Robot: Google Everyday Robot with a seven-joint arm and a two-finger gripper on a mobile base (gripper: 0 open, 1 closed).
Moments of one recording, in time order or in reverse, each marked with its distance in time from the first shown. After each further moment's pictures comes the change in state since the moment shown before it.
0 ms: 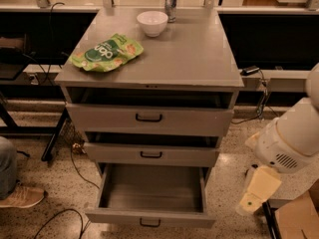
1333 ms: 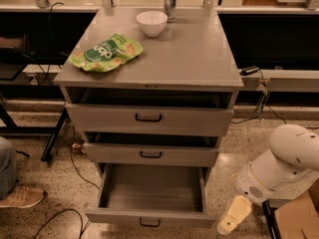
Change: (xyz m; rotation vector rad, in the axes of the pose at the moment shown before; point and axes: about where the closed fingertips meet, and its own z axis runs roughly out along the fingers) arm 0.050 -0.015 0.173 -0.241 -0.083 0.110
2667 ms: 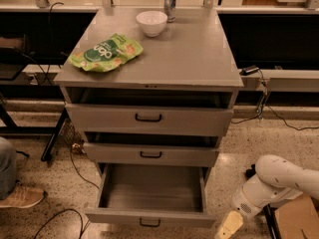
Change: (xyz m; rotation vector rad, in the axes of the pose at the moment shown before) arm 0.078 -0.075 0.121 -0.055 0.027 0.106
